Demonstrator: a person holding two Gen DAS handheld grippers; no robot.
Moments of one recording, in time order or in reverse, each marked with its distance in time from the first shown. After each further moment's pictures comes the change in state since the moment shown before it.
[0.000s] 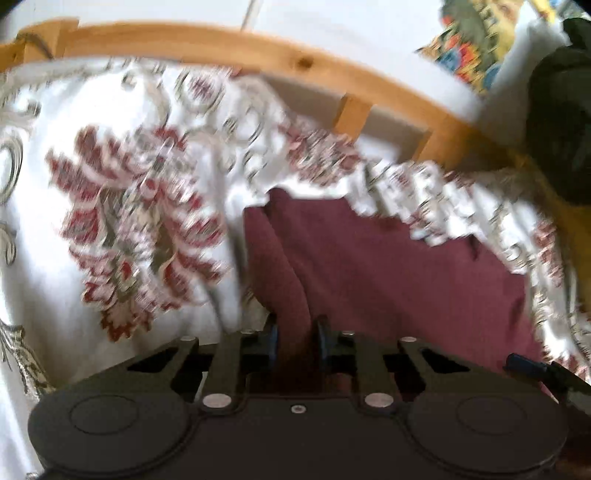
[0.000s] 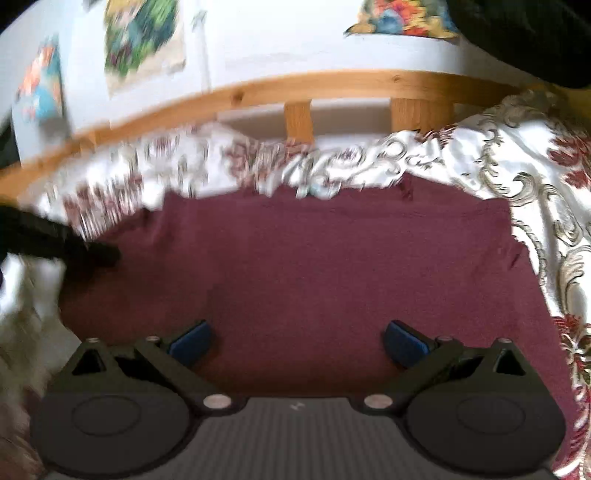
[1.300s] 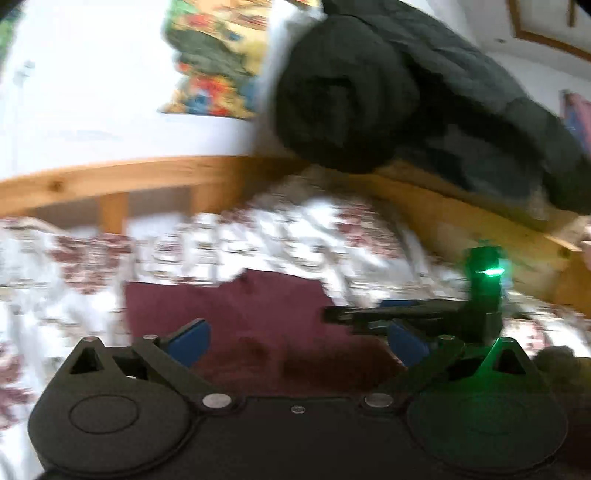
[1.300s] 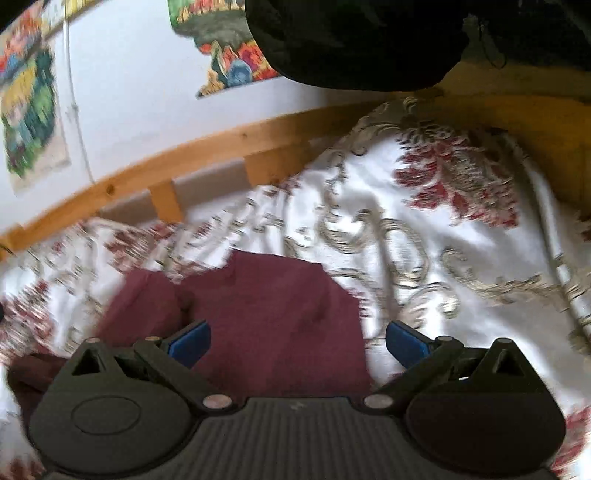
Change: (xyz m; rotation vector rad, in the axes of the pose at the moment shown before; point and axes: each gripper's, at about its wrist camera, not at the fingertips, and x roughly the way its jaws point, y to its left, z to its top) left arm -0.046 -0.170 -0.026 0.423 -0.172 -0.302; right arm -0.020 -0.100 0.027 0.208 -0.141 -0.142
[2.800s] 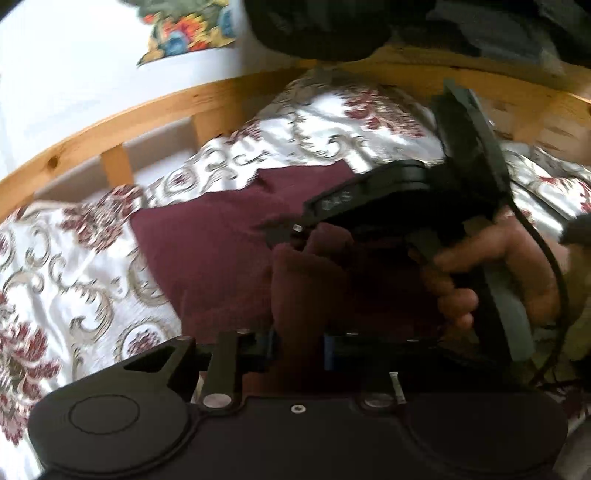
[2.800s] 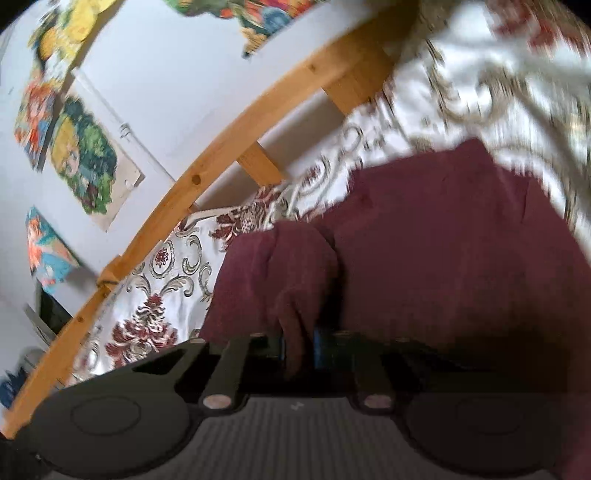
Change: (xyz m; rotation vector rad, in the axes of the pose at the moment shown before) left arm 0.037 -0.013 -0.060 0.258 0.224 0.062; right arm 0.059 0.023 -0.025 0.192 0.130 0.354
